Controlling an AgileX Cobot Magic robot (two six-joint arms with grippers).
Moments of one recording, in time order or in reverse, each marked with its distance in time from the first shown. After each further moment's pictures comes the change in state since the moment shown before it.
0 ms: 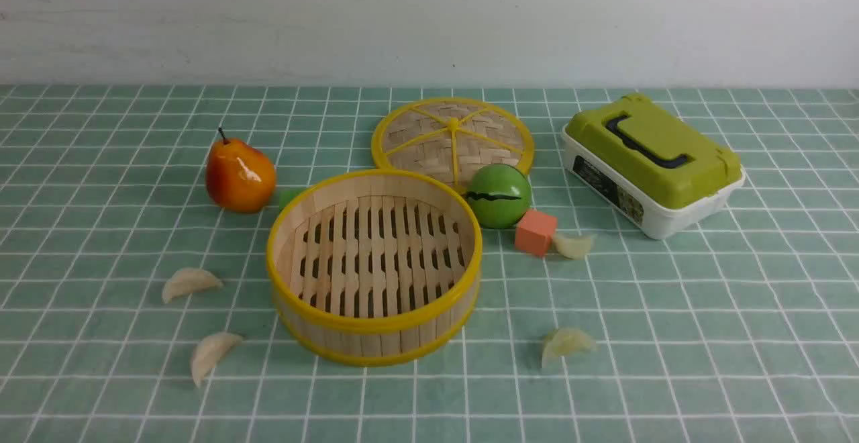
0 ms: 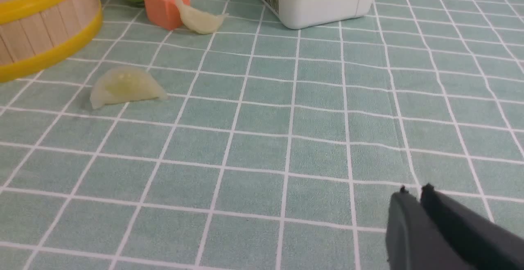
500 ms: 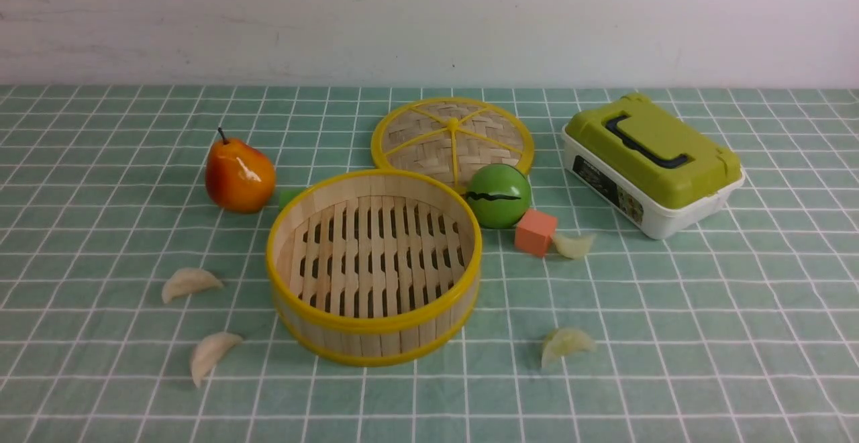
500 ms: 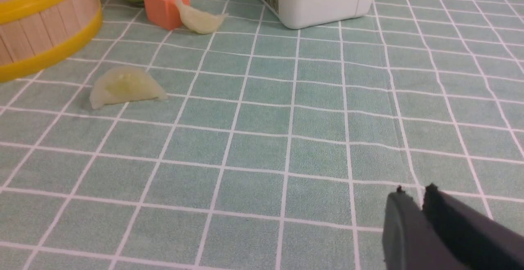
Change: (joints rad) right arm 0.000 0.000 0.000 0.000 0.000 0.000; left arm 0.000 0.000 0.000 0.000 0.000 0.000
